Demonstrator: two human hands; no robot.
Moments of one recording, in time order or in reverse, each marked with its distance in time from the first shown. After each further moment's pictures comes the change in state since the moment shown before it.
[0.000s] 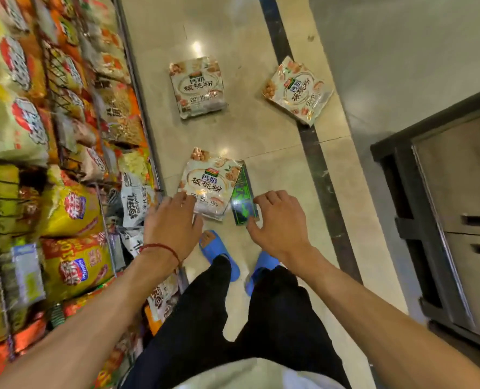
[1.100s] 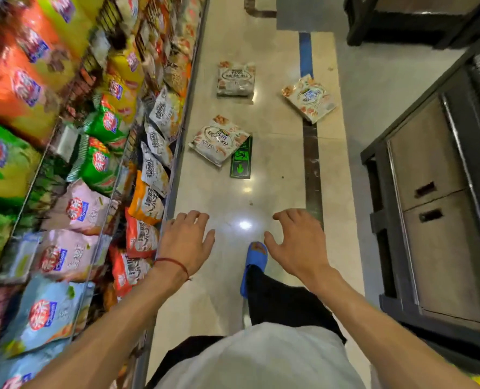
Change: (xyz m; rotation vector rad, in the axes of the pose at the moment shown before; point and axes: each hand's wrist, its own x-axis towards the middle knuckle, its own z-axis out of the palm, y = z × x) left_hand -0.509 0.293 0.181 -0.068 0.265 -0.207; right_hand -0.515 0.211 0.073 0.030 0.253 -0.293
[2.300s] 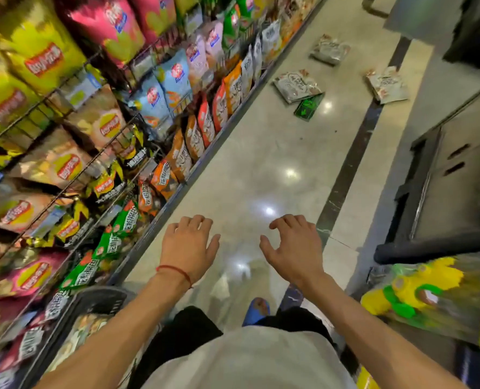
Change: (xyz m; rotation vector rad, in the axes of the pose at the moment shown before) left_hand -0.706 0.204 0.090 -0.079 0.055 -0.453; right_hand -0.627 -0.006 -0.006 -0.007 -0.116 -0.397
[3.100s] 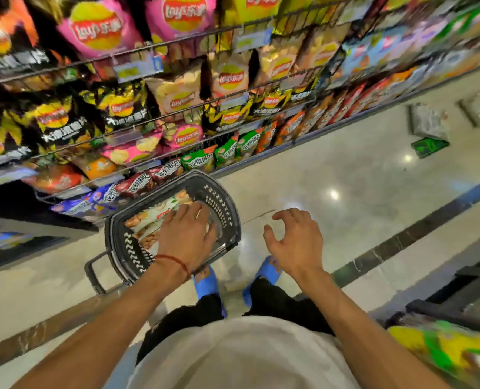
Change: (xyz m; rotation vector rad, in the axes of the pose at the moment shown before) left_hand -0.372 -0.236 0.064 -0.228 0.016 -0.567; right_hand -0.196 -0.310 0.108 0.031 -0.218 -0.409
